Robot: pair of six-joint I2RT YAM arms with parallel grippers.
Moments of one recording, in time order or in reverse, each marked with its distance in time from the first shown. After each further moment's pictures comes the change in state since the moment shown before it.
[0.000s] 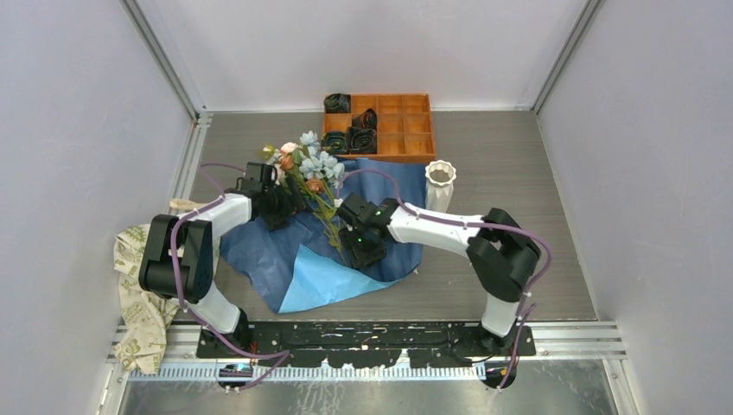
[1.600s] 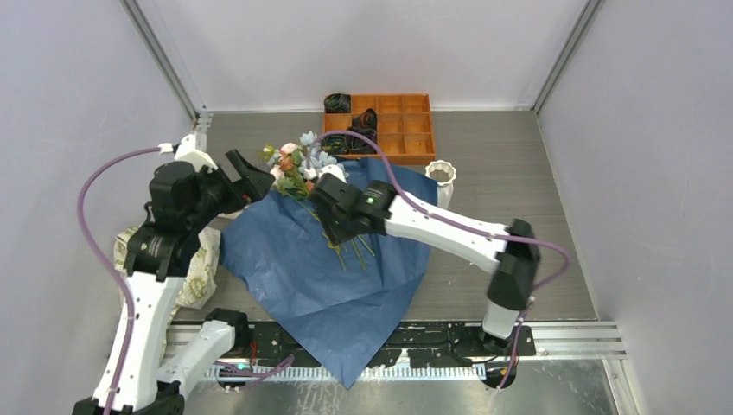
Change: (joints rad) left arm -0.013 -0.772 0.291 -0.467 -0.096 0.081; right arm 0.160 -0.153 0.341 -0.243 0.326 -0.027
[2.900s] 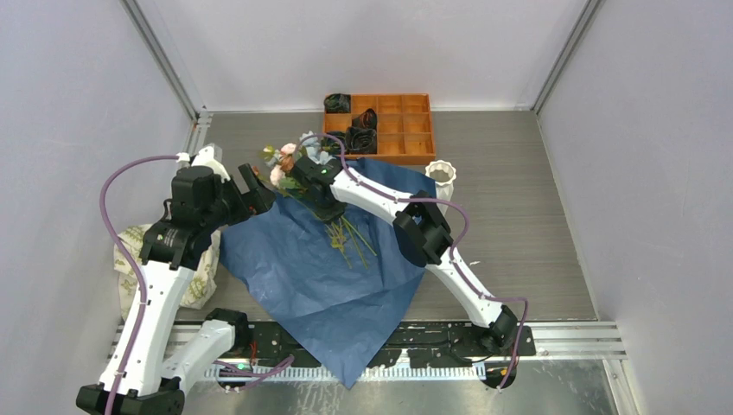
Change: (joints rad) left arm 0.000 0.005 -0.086 -0.083 -0.094 0.072; right arm -0.204 0.818 0.645 -0.098 -0.102 -0.161
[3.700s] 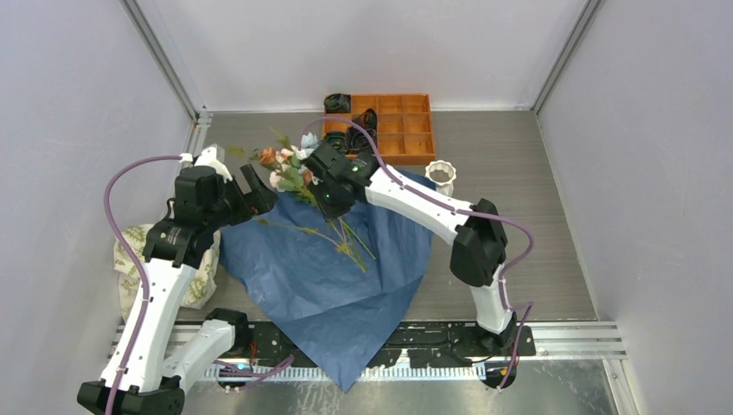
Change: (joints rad) left arm 0.000 0.010 -0.026 0.020 0.008 -0.003; right arm 0.036 -0.454 -0.309 0.084 -0.148 0.012
